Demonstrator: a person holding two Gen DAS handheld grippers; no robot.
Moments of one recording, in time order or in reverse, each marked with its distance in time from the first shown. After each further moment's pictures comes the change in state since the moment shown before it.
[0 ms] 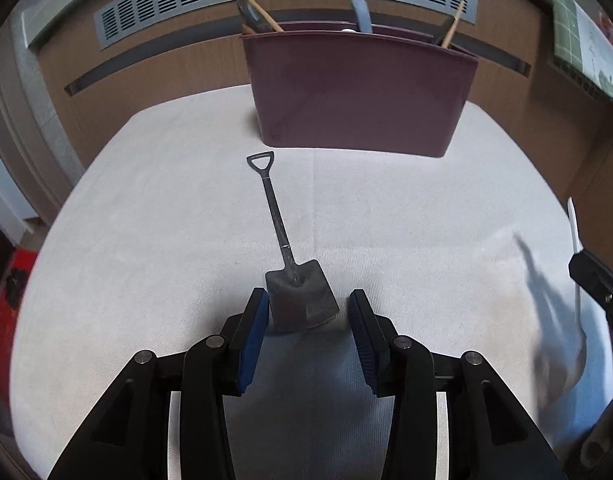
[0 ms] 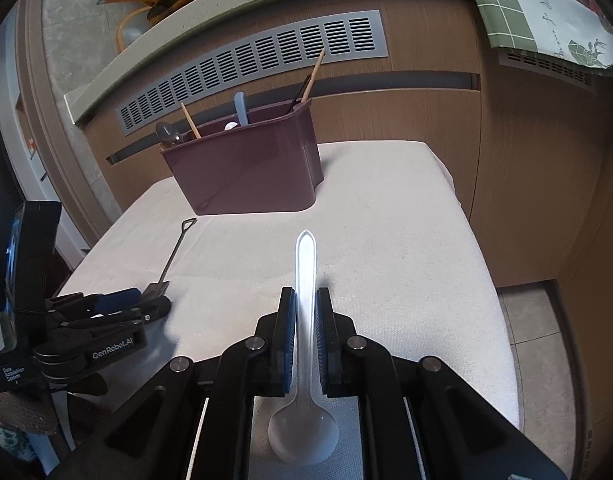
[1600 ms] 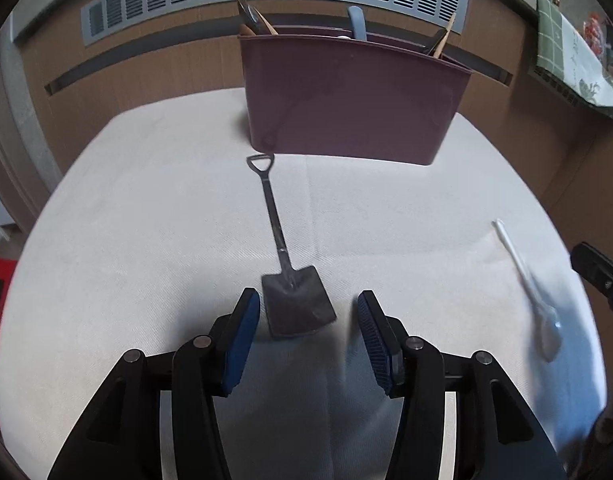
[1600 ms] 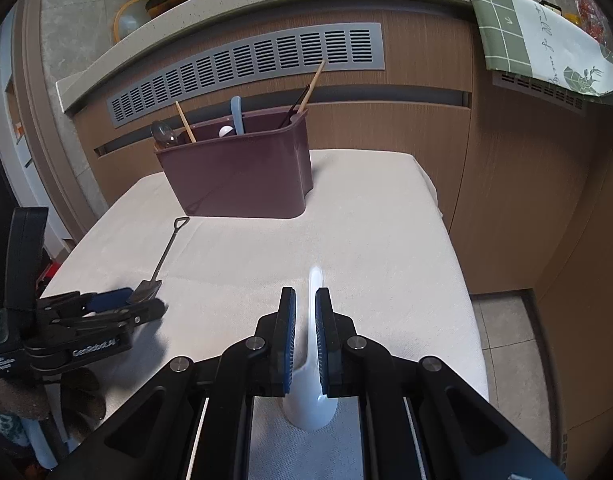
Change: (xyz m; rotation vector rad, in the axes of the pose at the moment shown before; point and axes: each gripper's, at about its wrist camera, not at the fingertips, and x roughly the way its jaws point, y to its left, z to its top) left arm 0.003 0.006 0.003 0.041 -0.024 -0.080; right arm -0.010 0.012 0.012 -0.040 0.022 -0.087
